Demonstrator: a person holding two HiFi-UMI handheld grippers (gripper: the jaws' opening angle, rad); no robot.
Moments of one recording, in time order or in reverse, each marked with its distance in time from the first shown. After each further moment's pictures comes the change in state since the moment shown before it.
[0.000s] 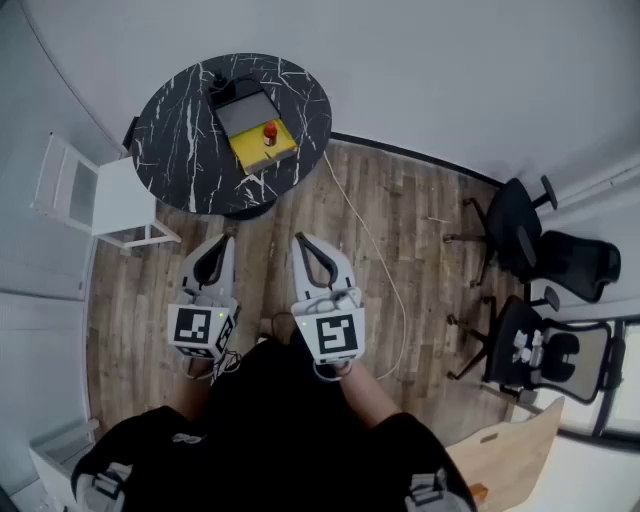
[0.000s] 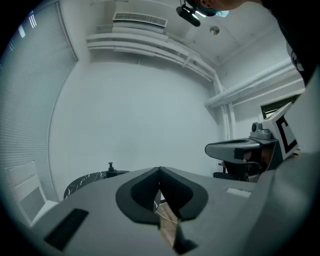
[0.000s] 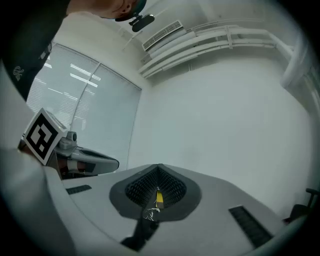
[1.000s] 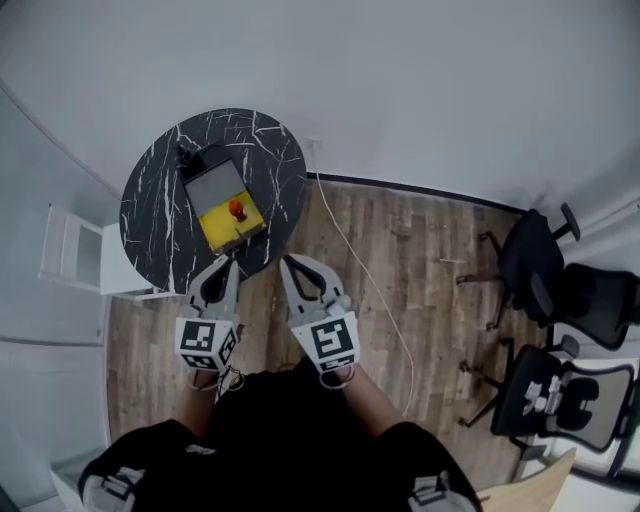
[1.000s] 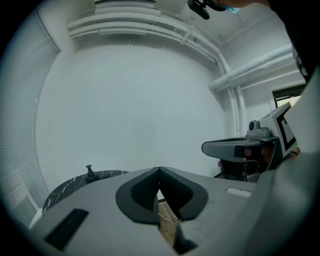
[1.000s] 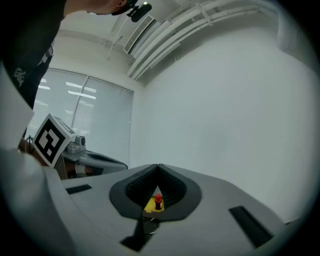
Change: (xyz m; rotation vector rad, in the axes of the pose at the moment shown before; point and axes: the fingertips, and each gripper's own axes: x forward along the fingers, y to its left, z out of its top) left arm 0.236 -0.044 0.009 0.044 0.126 0.035; right arm 0.112 -0.203 -0.039 0.130 -0.001 0.155
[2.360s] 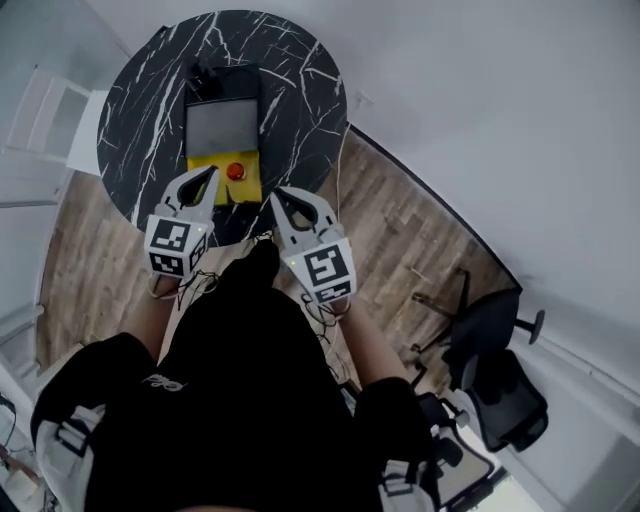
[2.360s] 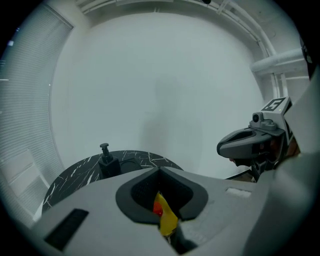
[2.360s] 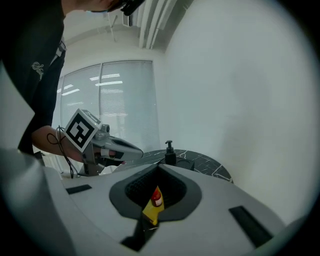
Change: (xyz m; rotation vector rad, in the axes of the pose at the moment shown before) left arm 0.192 0.180 -0.061 -0.167 0.233 0.238; right arm 0.244 -0.080 -0.086 -0.041 0.331 0.511
